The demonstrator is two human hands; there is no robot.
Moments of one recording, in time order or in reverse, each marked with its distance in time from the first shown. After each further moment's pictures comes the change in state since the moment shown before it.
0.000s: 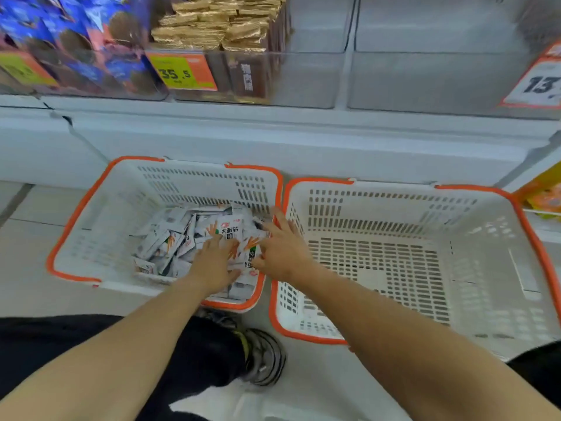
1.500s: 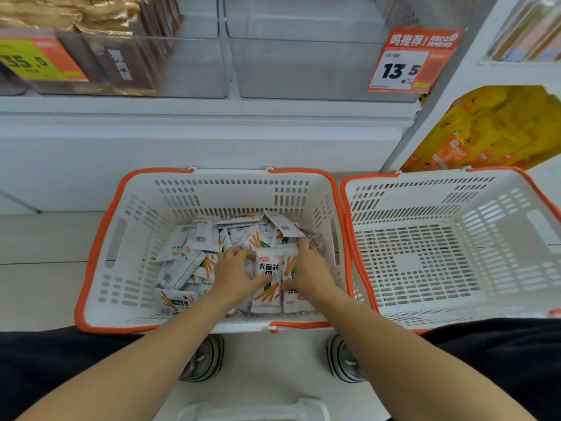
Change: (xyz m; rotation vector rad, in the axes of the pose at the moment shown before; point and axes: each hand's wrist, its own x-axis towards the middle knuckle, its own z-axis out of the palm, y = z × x) left_hand 0.002 0.185 0.063 -0.368 0.051 0.151; right_hand -0.140 0.131 0.018 0.332 0.047 0.742
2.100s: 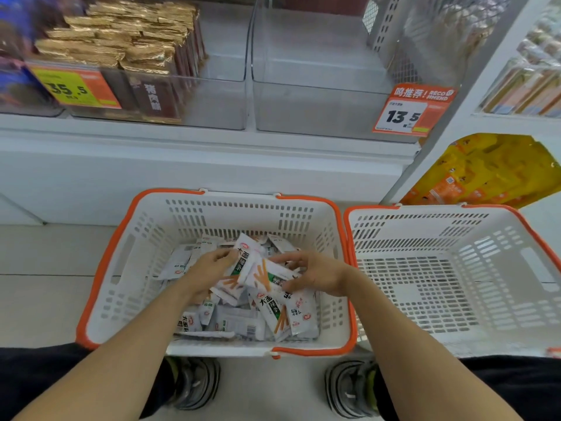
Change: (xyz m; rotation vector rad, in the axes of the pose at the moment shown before) left_hand 0.023 -0.016 -0.078 -0.905 -0.226 -0.261; right_hand 0.007 -0.026 -0.088 0.486 -0.563 -0.154
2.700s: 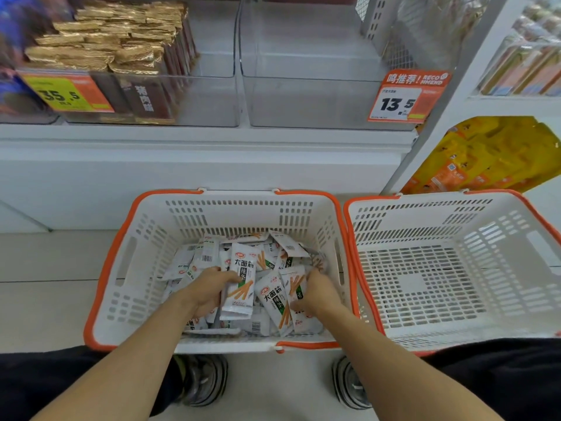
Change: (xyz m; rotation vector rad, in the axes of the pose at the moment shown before) left_hand -0.008 -0.019 0.003 -0.171 -0.048 -0.202; right_hand 0.021 0.063 0.055 -0.302 0.486 0.328
